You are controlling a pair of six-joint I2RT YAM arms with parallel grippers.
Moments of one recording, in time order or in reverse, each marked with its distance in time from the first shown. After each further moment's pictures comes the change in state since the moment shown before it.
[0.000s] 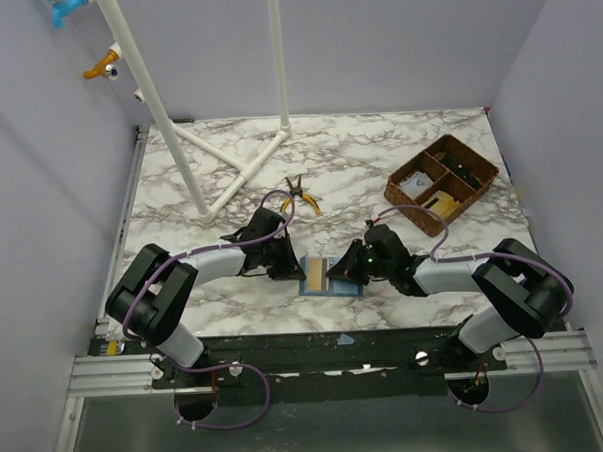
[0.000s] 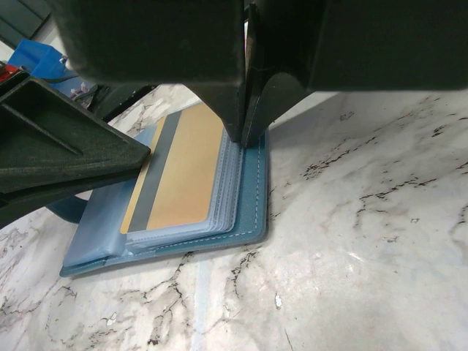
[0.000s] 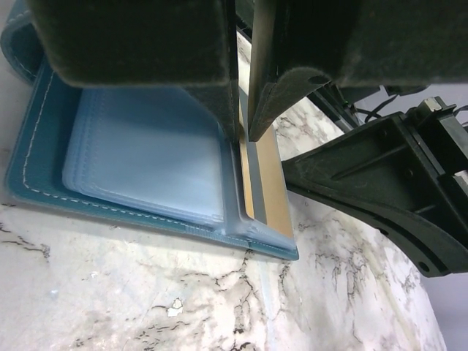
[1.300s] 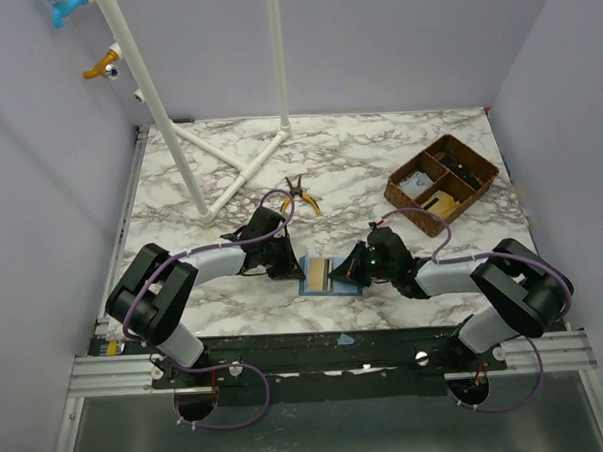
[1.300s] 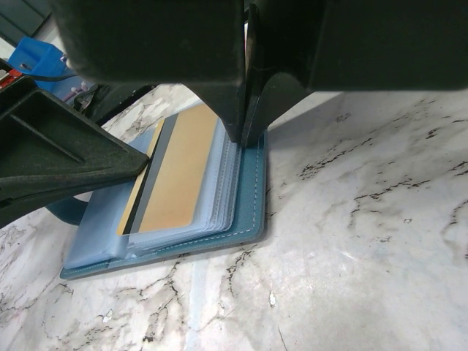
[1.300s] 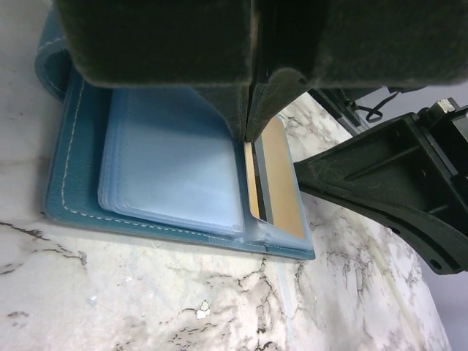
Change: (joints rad) left arm 0.004 0.003 0.011 -0.022 -0.005 0.000; right arm -0.017 0.014 -0.034 0.046 -0.004 0.013
